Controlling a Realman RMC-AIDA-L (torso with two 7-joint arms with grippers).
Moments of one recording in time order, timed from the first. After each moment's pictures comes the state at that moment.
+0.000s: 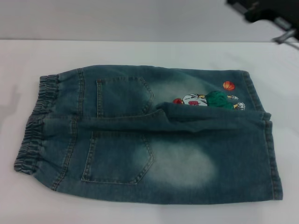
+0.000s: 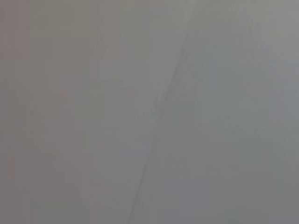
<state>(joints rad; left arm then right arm) -0.40 -2.06 0.55 0.00 0.59 1.70 -0.53 0.26 2.08 -1.42 -1.16 -0.99 -0.76 1.02</state>
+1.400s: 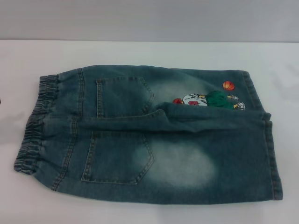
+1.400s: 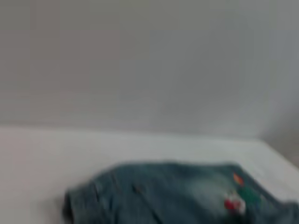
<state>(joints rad) -0.26 -1.73 0.84 0.66 1.60 1.55 -1.76 0.11 2.07 -1.22 -0.94 -0.69 -1.09 0.80</state>
